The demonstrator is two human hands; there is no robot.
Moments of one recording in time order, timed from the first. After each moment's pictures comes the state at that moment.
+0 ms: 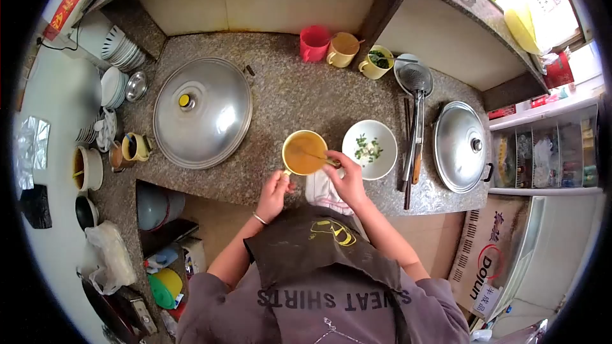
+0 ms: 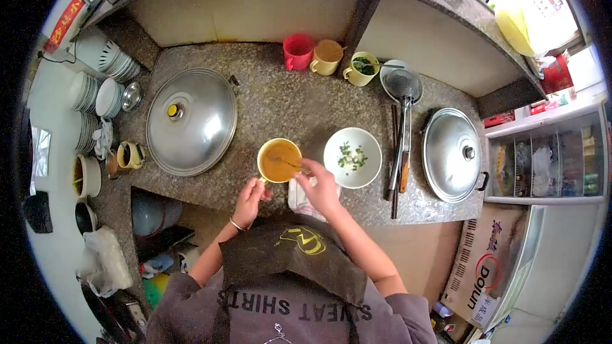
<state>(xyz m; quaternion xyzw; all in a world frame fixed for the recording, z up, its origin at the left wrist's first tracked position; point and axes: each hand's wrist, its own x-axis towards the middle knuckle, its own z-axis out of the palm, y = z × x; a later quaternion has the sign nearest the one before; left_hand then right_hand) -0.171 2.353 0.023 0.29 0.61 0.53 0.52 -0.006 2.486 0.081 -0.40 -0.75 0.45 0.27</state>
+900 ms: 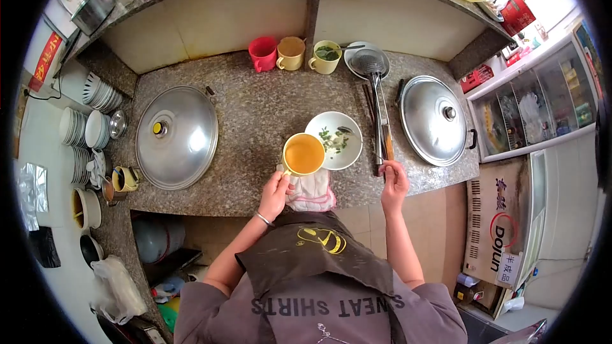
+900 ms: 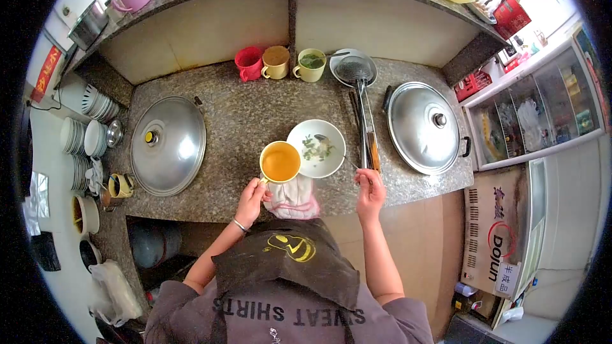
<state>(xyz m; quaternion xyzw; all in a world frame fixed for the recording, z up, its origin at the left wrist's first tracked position) -0.089 2.385 0.024 0.34 0.59 0.49 0.54 0.184 2.472 0.087 -0.48 -0.59 0.35 0.54</state>
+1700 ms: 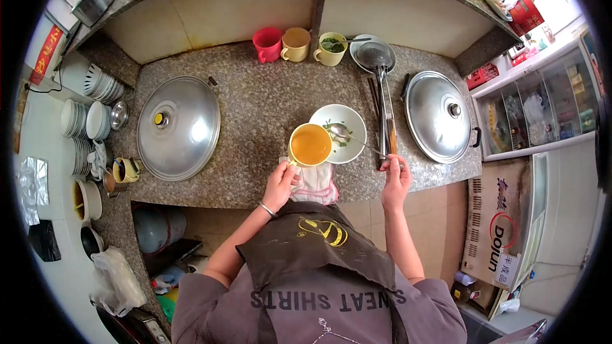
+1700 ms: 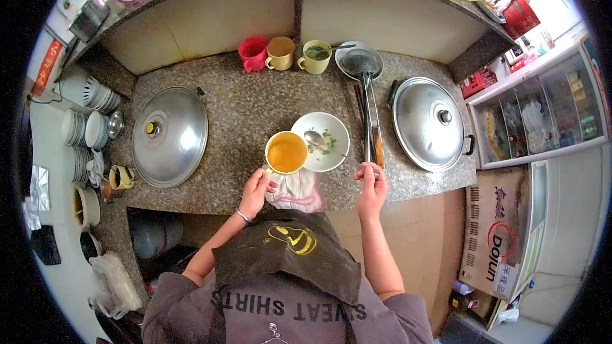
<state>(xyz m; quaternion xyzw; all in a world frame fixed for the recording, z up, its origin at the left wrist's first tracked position) -0.084 2.393 0.021 0.34 0.58 0.50 0.54 0.175 2.470 0.086 -0.48 -0.44 0.50 0.57</state>
